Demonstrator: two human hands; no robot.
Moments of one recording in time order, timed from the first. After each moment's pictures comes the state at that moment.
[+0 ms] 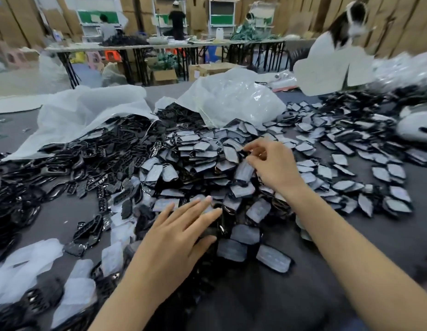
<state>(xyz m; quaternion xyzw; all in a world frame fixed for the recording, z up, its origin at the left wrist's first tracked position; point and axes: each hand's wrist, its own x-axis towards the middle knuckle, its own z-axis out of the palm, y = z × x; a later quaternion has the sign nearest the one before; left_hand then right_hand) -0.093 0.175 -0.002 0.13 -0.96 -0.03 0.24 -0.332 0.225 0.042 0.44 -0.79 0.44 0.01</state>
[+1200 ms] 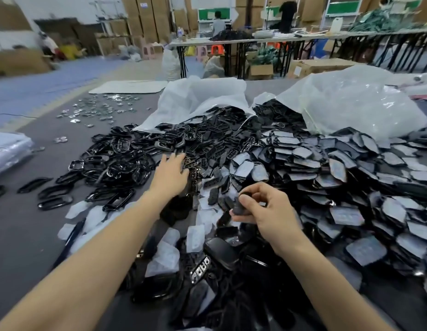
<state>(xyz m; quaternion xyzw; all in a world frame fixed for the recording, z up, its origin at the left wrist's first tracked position) -0.031 -0.014 -0.024 0.58 -0.79 -0.11 0.15 -0.199 0.157 -0.019 0.40 -0.56 0.60 -0.41</state>
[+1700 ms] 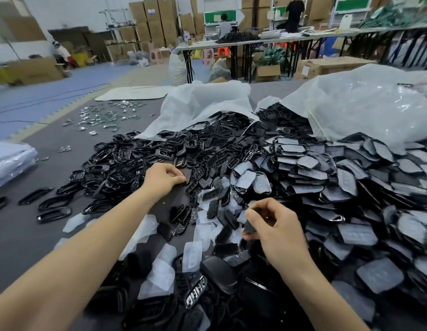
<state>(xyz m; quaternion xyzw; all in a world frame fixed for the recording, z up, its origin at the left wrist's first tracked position) -0.022 -0.044 -0.017 0.61 -0.69 -0.28 0.29 -0.207 0.167 -0.014 0.41 -0.60 0.58 -0.36</state>
